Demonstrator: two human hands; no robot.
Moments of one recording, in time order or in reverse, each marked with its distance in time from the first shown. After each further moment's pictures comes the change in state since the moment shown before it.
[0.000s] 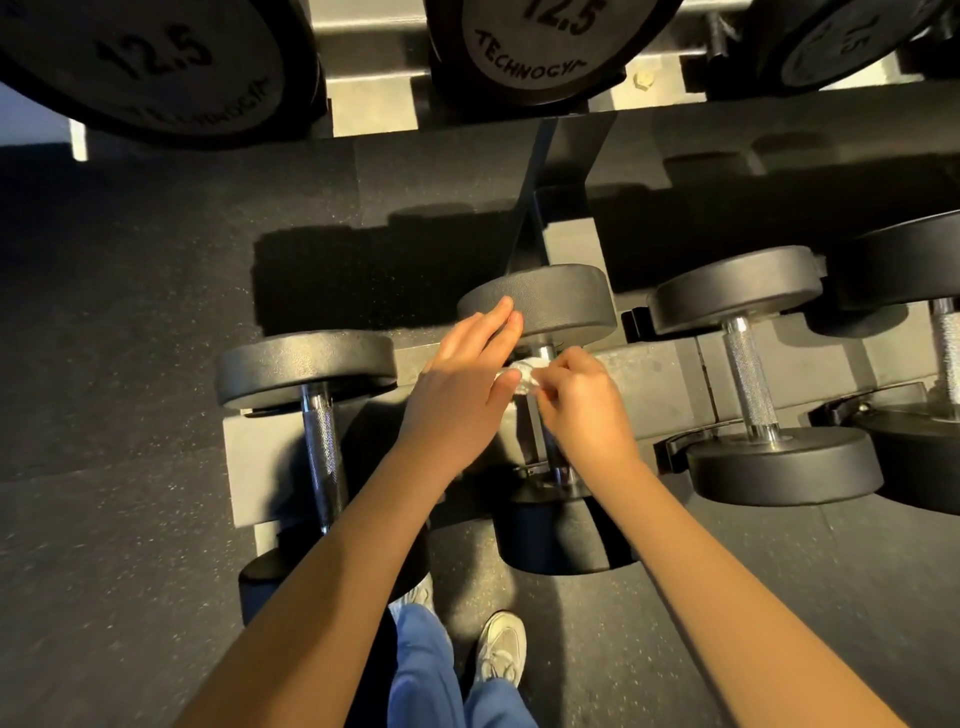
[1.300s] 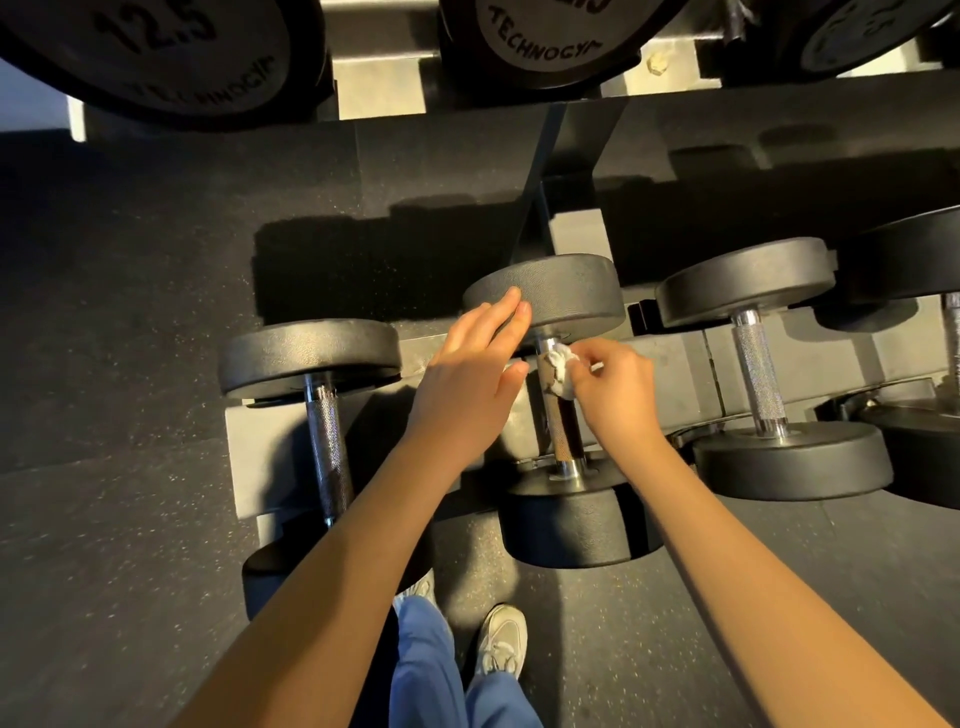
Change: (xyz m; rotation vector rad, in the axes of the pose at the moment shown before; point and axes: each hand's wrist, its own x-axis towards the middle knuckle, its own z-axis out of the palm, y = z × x) left_hand -0.001 0.004 -0.002 -0.005 -0.014 -0.021; right_hand 0.008 0.012 -0.009 0.323 0.057 0.365
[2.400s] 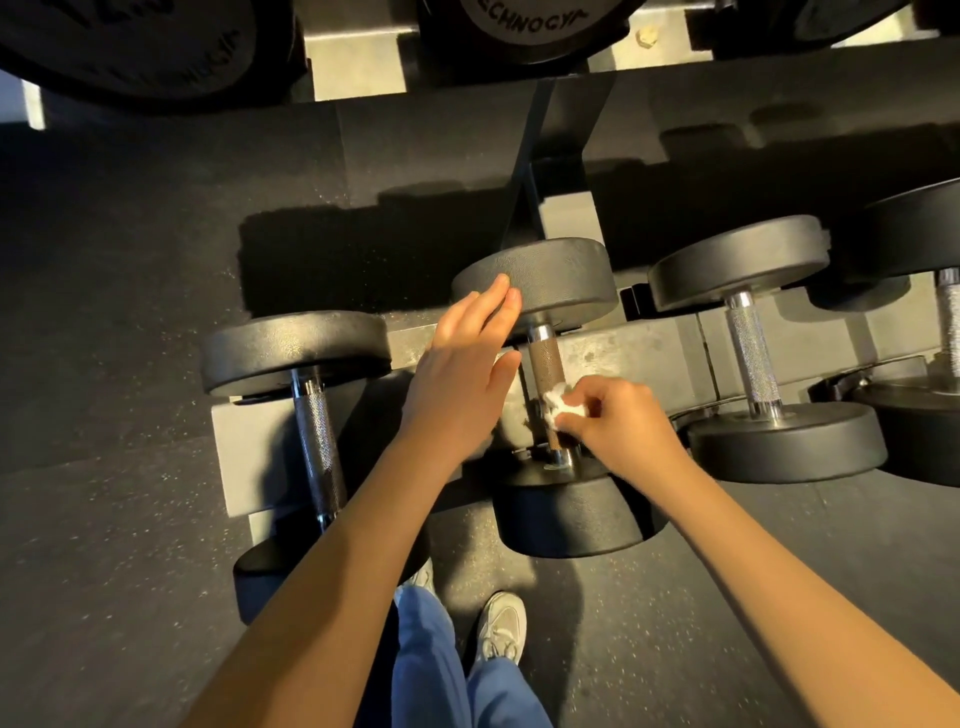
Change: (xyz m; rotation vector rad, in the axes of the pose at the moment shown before) left_hand 0.000 0.004 0.002 -0.040 0.023 -0.005; right_hand -0.030 0.013 -0.022 -0.170 -0.325 0.019
